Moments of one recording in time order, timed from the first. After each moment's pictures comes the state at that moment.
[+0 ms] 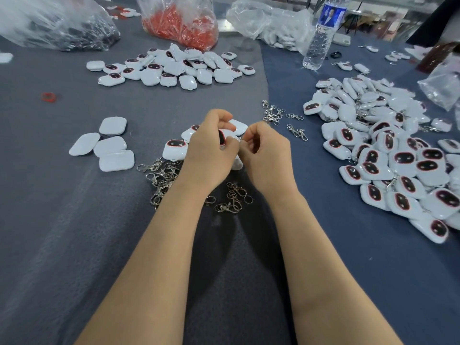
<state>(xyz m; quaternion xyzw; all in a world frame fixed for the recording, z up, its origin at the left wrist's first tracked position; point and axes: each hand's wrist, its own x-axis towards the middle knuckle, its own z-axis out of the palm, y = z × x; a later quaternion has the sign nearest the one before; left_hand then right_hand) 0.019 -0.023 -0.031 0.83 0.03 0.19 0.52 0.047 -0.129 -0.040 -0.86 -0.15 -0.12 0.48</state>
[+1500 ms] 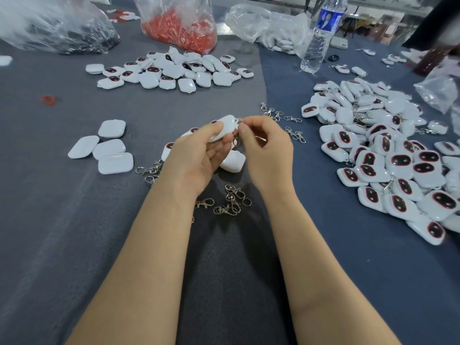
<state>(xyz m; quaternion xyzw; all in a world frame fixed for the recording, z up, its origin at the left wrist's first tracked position) 0.018 -0.016 -0.015 0.39 0.18 0.03 0.90 0.045 -0.122 -0.031 -0.78 -0.10 -0.15 0.60</state>
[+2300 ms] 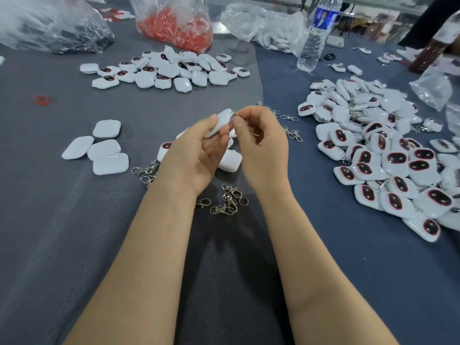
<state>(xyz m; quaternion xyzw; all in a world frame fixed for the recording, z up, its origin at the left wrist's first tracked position) 0.015 -0.021 -0.007 0.34 0.19 0.00 0.92 0.035 -0.117 -0.020 -0.75 -0.14 -0.17 0.63</state>
